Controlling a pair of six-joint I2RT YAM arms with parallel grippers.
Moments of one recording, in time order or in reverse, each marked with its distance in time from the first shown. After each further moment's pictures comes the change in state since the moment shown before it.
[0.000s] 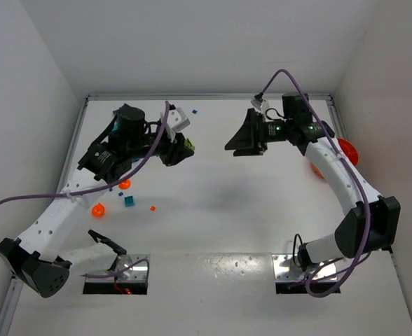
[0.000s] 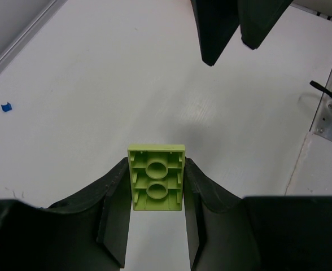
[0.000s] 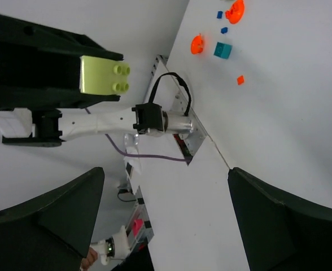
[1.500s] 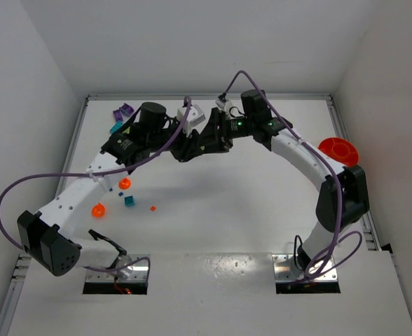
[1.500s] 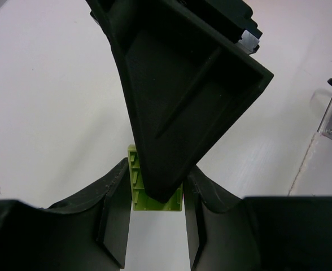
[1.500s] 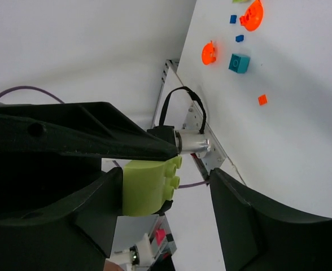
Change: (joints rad) left arm -0.044 0.169 0.047 0.014 -0.070 -0.036; right arm 0.239 0.257 0.119 0.254 0.152 0.280
